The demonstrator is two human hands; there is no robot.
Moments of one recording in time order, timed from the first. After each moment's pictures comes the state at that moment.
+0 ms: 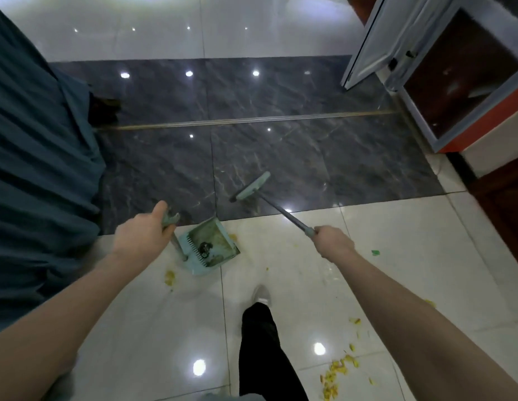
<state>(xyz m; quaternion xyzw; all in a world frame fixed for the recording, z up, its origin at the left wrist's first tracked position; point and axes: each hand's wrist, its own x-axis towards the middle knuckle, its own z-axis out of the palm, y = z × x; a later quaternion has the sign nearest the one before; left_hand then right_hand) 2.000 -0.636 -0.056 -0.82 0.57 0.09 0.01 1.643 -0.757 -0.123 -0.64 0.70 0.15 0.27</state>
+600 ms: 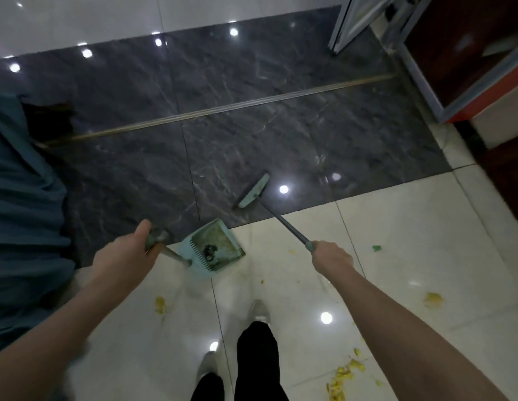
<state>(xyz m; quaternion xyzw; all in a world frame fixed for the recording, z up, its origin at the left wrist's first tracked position) 1.995 -0.834 -0.097 -0.80 0.59 0.12 0.06 1.625 -0.913 -0.174 -0.58 0.71 0.26 0.29</state>
